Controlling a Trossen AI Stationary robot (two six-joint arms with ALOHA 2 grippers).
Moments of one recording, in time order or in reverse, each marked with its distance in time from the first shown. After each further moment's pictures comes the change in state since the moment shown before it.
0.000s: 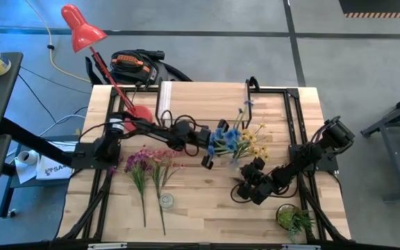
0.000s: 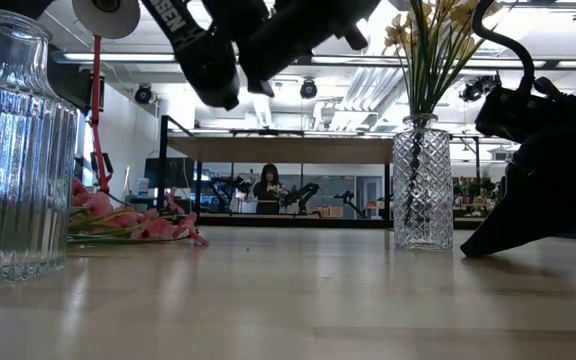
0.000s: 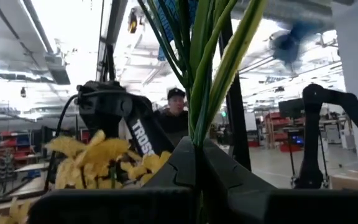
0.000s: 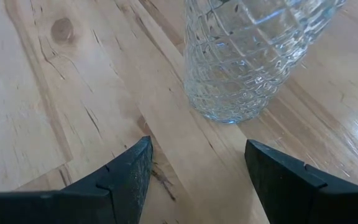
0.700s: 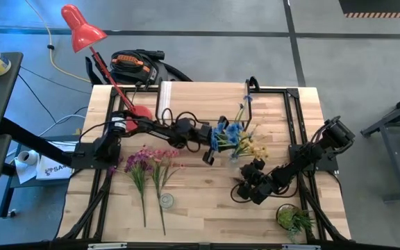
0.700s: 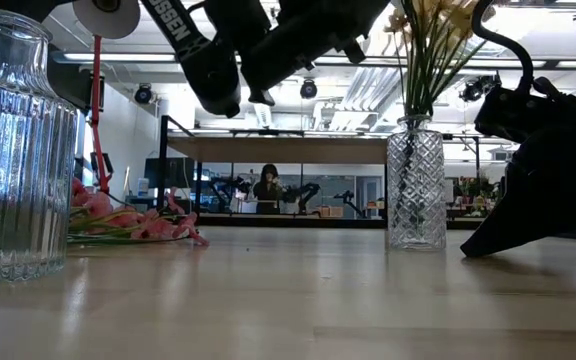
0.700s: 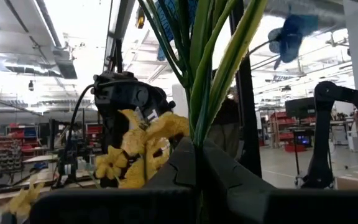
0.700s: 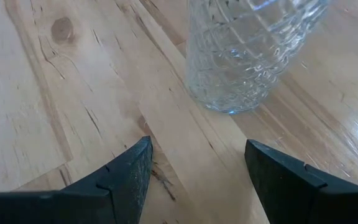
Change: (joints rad) left arm 0.033 0.014 0.002 0.006 0.004 -0.034; right arm 0.000 0.001 0.000 -0.001 -0.005 0.000
